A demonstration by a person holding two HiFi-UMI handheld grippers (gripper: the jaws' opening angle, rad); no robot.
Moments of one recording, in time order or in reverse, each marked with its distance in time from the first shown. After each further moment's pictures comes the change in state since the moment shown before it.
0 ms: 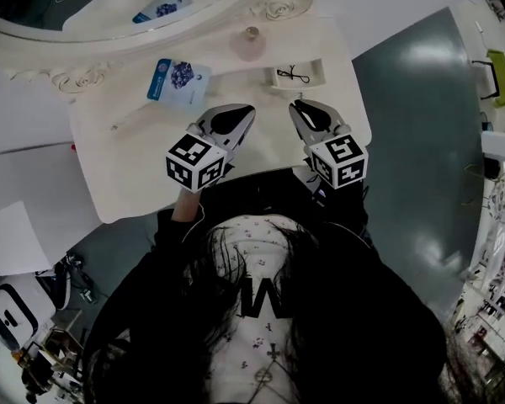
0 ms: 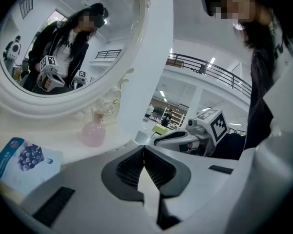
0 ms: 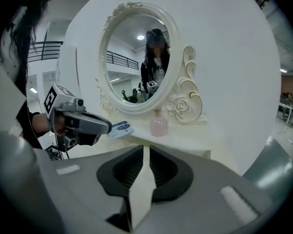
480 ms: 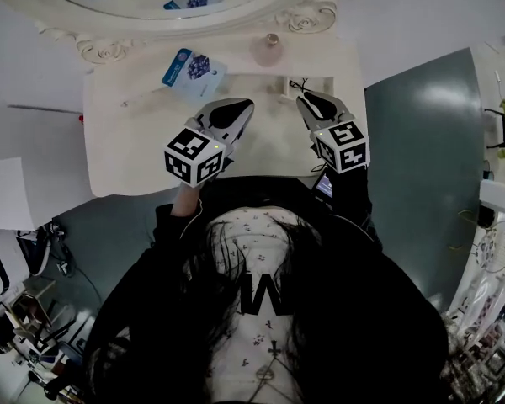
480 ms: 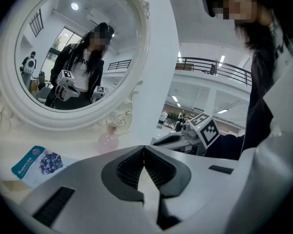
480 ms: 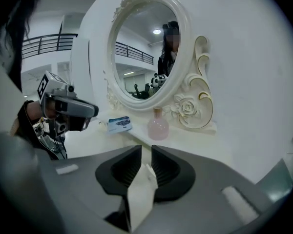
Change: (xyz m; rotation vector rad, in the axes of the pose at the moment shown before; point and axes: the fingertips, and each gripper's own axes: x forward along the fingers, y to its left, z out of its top) left arm -0.019 0.011 0.022 -0.008 -0.094 0.190; right arm 0.032 -0.028 0.010 -0.144 0.062 0.119
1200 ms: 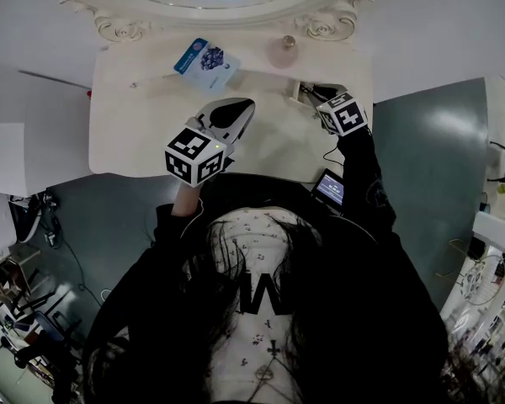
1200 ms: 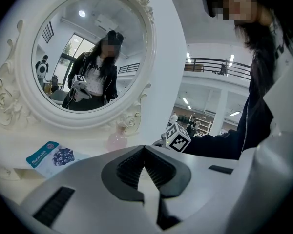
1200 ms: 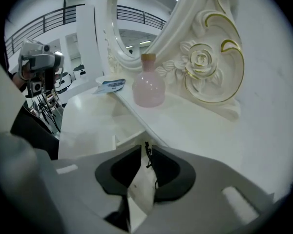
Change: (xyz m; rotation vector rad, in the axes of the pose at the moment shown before) left arm -0.012 0.003 -0.001 -0.047 -0.035 0.127; right arm 0.076 -0.064 -0.071 -0.179 0.365 0.128
